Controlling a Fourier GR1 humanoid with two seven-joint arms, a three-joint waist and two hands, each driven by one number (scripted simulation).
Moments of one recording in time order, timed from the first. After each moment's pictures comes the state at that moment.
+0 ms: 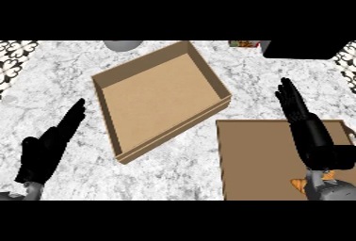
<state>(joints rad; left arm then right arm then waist) -0.05 0.62 -0.35 -1.66 0.28 0.25 0.18 -0.10 -0.29 0.13 -1.68 -0.10 -0.10 0.02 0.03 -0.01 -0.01</state>
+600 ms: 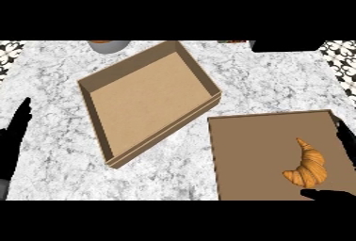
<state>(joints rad) 0.00 0.69 -0.19 -1.48 0.17 0.39 0.11 0.23 -0.50 -0.05 -1.58 0.01 -0.06 -0.23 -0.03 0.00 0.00</state>
